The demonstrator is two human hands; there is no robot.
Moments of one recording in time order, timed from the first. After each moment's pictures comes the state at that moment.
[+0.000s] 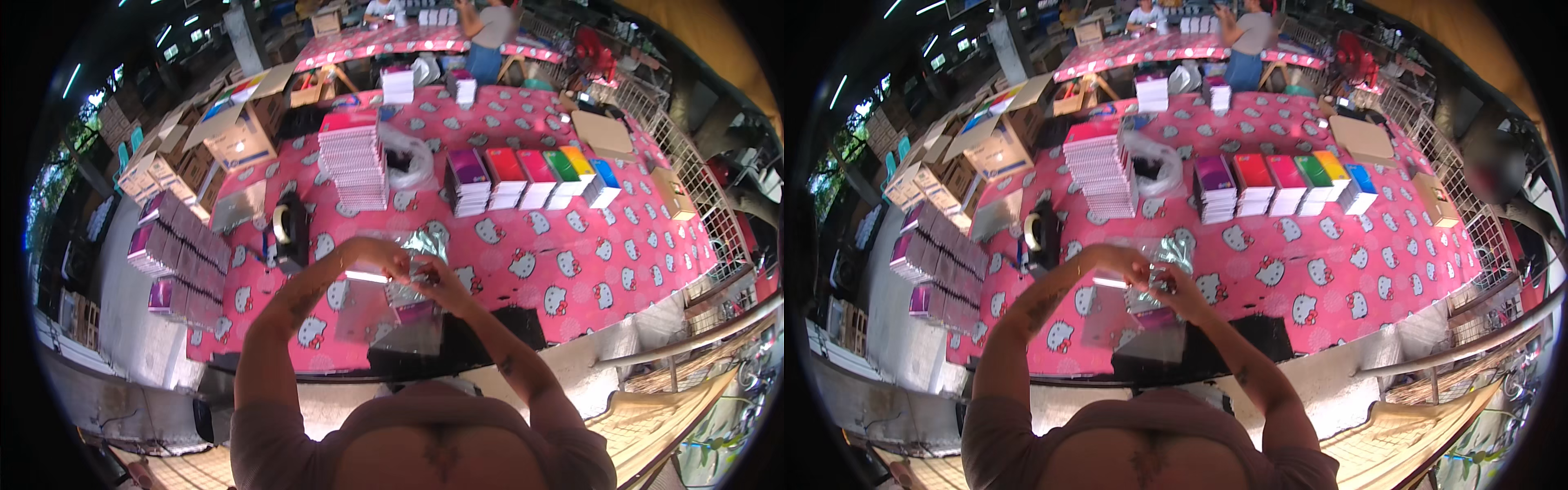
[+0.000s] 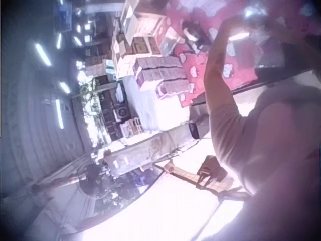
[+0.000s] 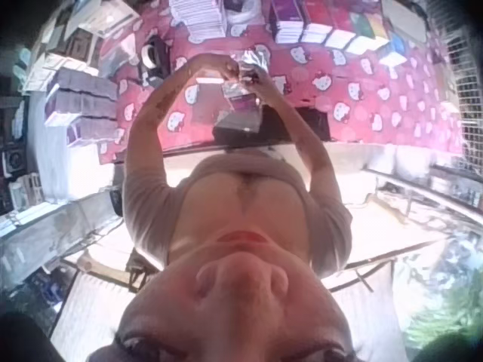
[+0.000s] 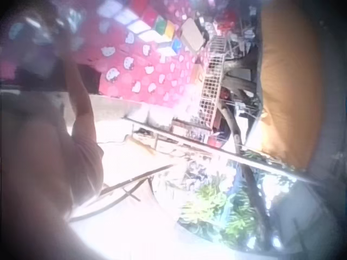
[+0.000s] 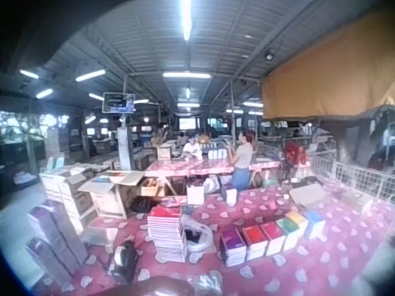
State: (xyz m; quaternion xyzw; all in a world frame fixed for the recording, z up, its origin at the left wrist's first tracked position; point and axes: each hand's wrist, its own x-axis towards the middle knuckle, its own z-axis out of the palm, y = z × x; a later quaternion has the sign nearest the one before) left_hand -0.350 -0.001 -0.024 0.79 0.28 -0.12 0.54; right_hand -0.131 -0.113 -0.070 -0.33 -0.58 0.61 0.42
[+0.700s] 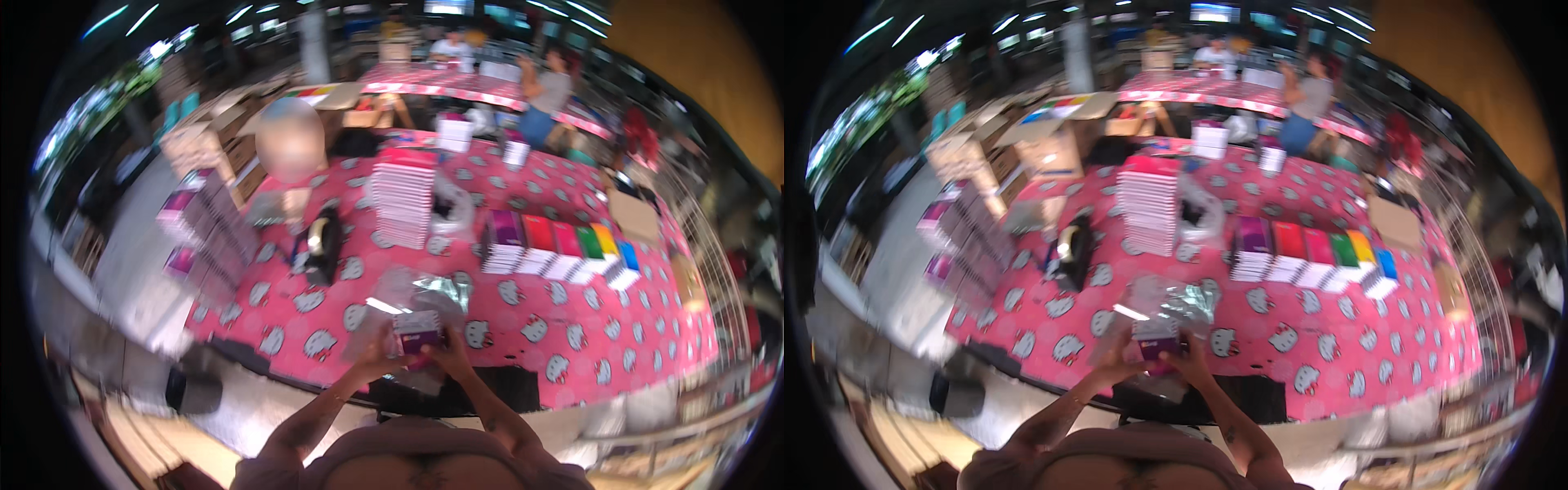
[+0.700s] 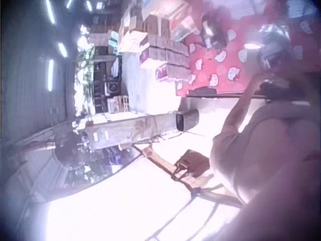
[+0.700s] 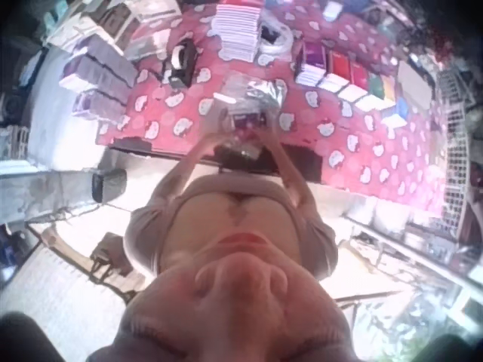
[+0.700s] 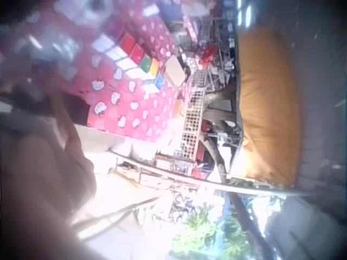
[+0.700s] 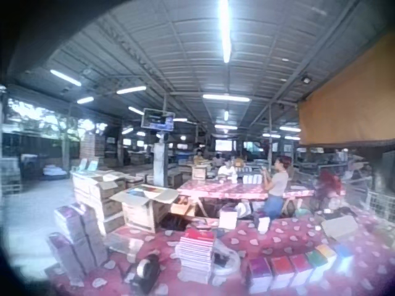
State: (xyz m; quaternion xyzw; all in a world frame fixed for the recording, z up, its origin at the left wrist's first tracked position) left_hand -0.359 -0.215 -0.070 0.59 0.58 0.43 0.36; right_hand -0.152 -0.147 -0.113 -0.34 -0.63 0.58 0.40
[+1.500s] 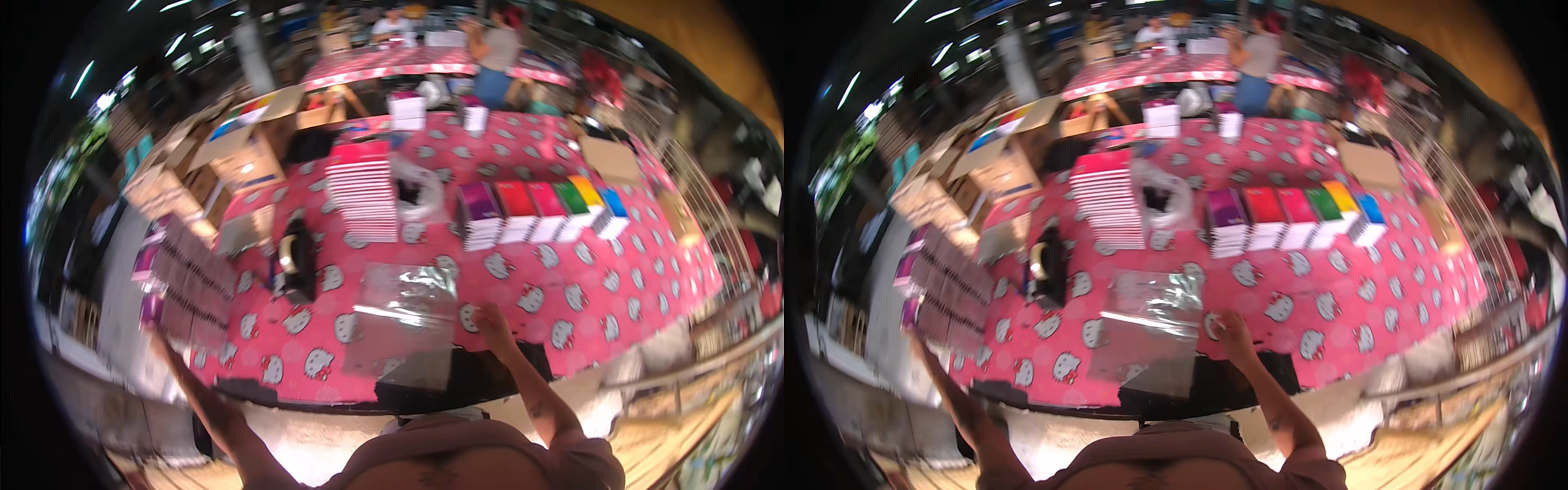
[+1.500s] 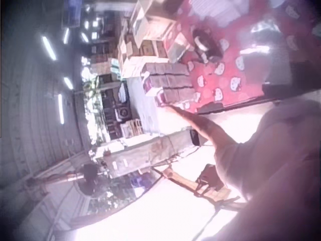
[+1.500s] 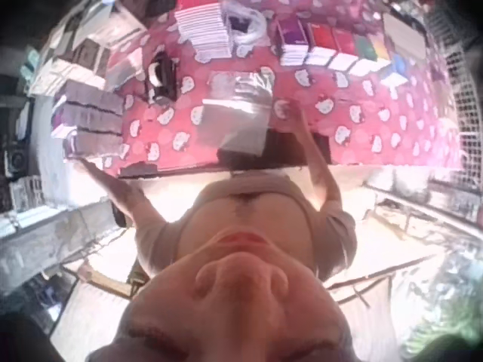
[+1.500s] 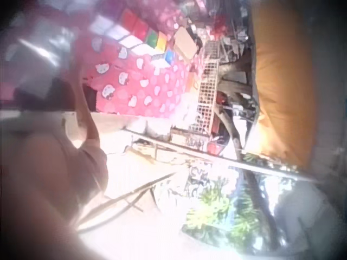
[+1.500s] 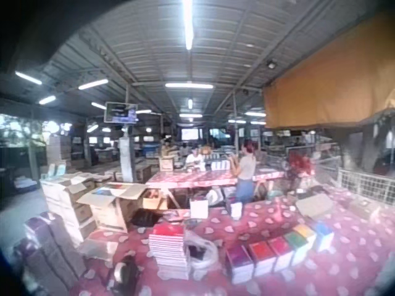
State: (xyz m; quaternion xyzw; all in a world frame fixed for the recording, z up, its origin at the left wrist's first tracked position) left_hand -0.893 -0.256 0.002 0.14 0.88 0.44 -0.15; right_hand -0.042 -0.119 -0.135 -0.50 -0.59 0.42 0.47
